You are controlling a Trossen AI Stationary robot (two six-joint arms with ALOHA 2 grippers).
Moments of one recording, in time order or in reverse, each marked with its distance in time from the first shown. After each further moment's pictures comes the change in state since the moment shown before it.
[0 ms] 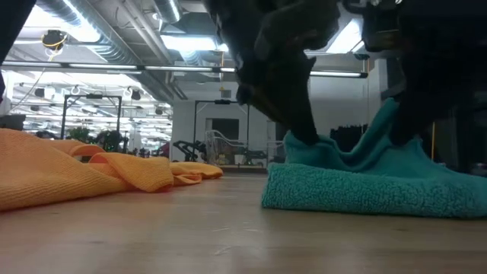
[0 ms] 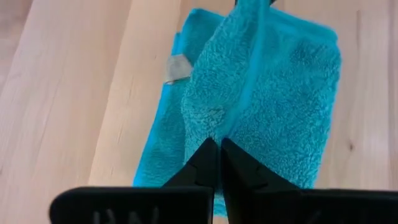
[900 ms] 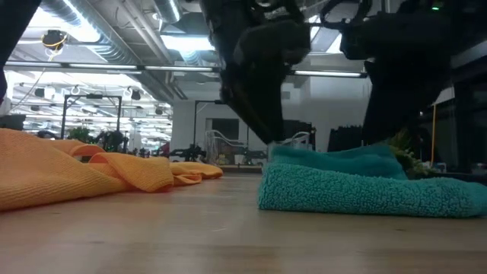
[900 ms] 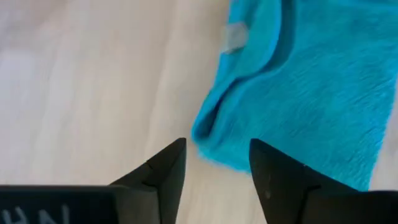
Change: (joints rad) left arm 0.090 -0.059 0.000 -0.194 0.064 -0.003; right arm -0.106 -0.021 0.002 -0.027 -0.003 -0.056
